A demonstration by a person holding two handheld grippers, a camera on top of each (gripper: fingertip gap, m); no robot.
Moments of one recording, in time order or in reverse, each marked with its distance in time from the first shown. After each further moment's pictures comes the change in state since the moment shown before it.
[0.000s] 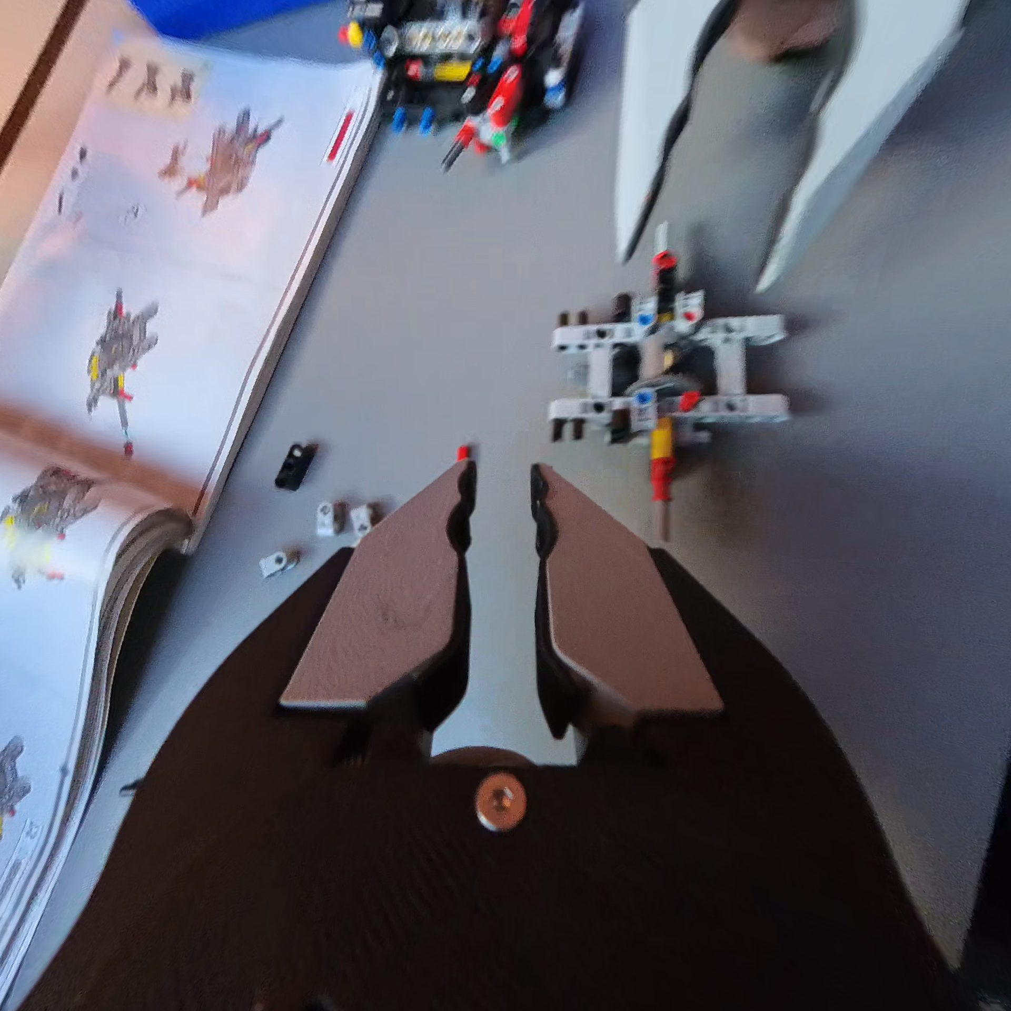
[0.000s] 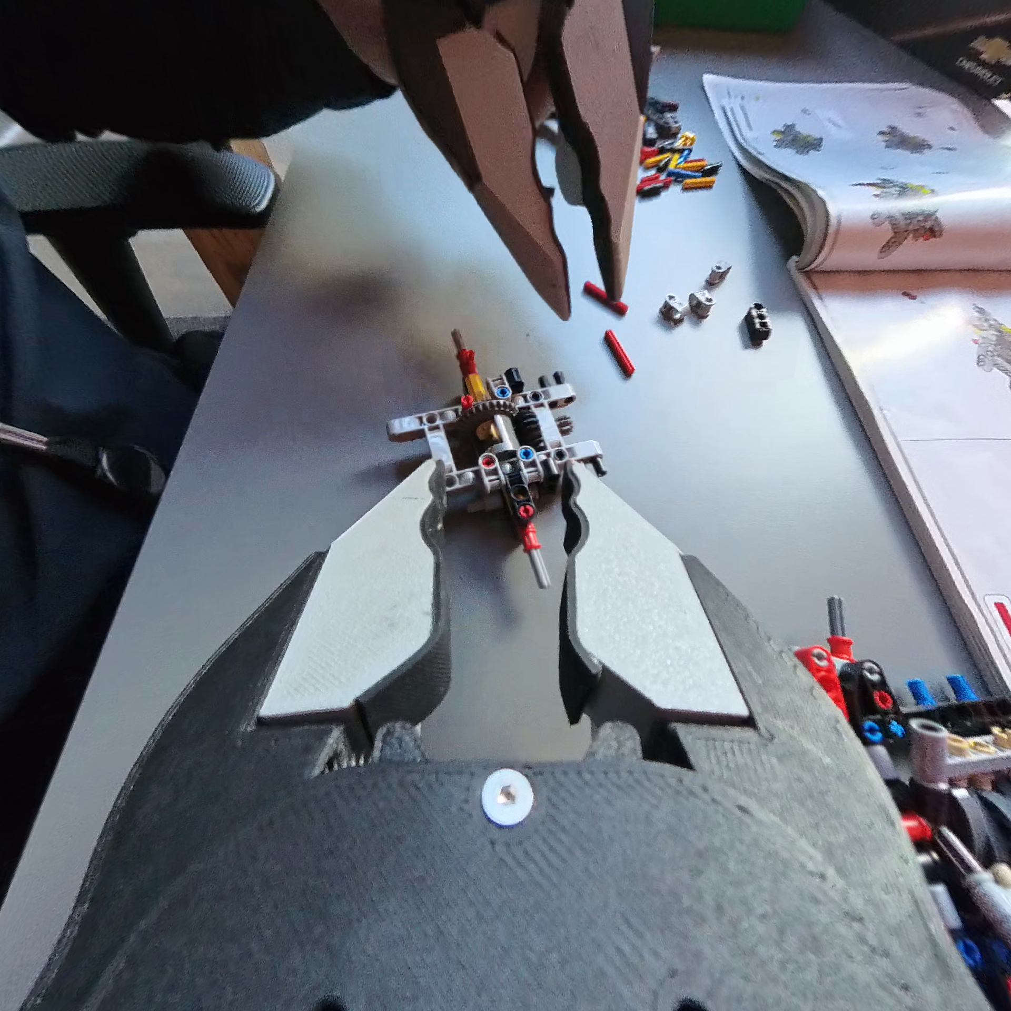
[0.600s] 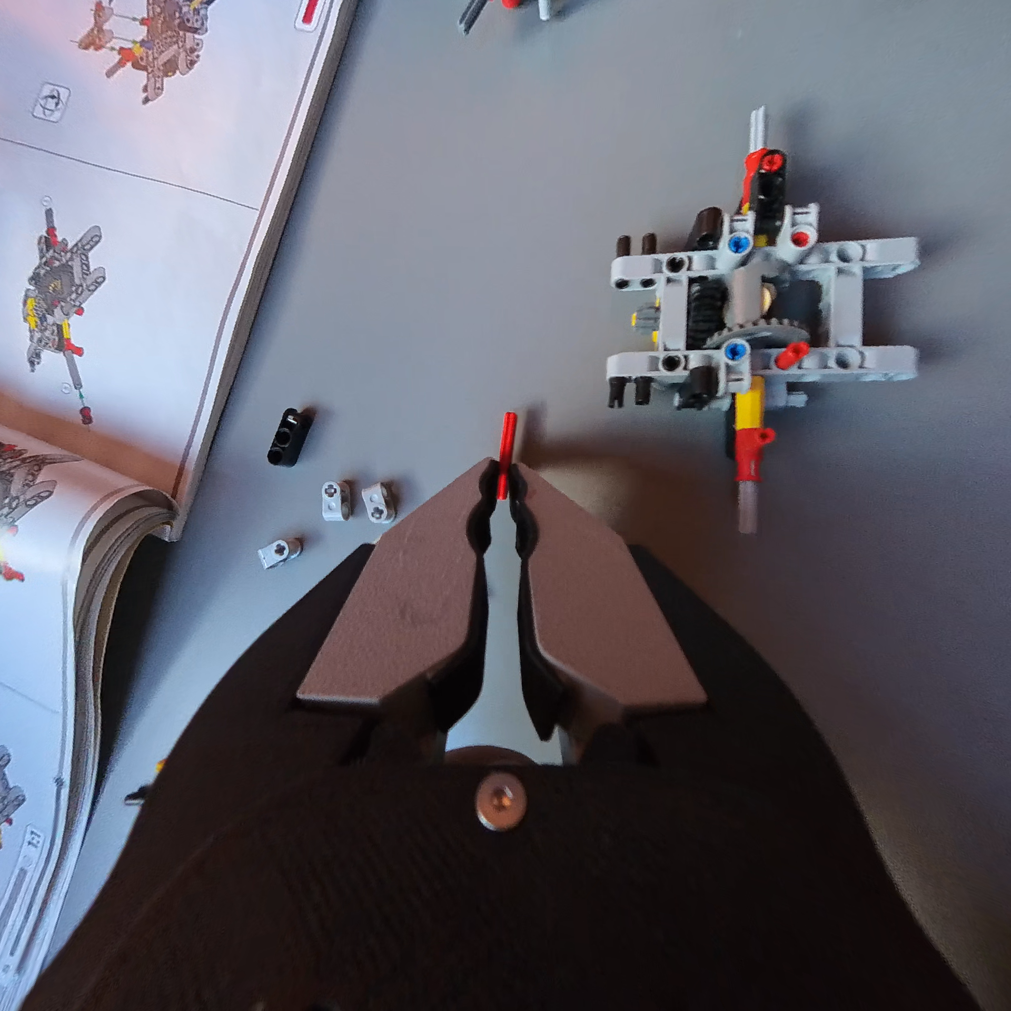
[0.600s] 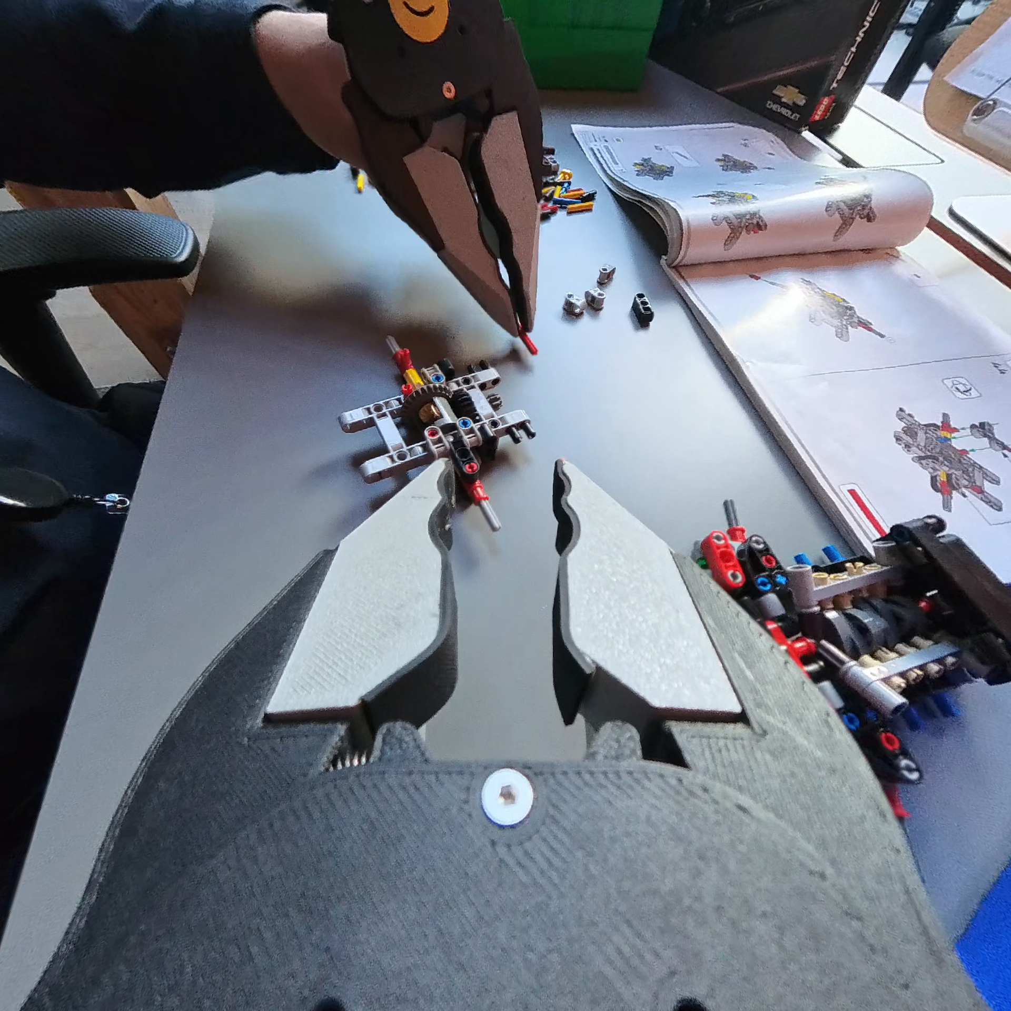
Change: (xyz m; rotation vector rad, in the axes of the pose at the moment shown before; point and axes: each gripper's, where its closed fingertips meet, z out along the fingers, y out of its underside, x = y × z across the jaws) left arm -0.015 0.024 0.021 -0.121 0.021 0.003; right arm 0.020 0.003 -0.037 0.081 0.168 0.071
